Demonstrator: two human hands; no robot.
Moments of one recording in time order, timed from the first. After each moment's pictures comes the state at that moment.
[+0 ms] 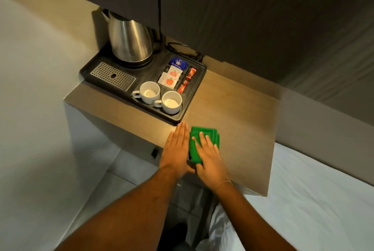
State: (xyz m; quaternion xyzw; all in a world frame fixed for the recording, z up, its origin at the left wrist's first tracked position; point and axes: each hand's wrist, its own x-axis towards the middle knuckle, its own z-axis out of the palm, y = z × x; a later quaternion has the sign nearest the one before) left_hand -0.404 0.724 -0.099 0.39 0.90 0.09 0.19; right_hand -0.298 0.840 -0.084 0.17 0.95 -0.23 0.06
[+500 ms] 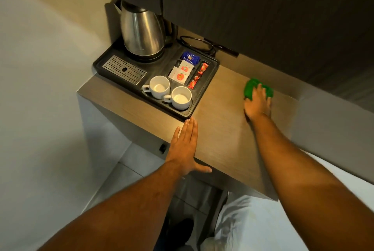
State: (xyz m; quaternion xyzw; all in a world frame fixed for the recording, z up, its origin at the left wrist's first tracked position) left_hand -0.410 0.722 -0.100 0.38 0.90 0.09 0.20; right_hand -0.420 1.048 -0.084 0.41 0.89 -0.18 0.01
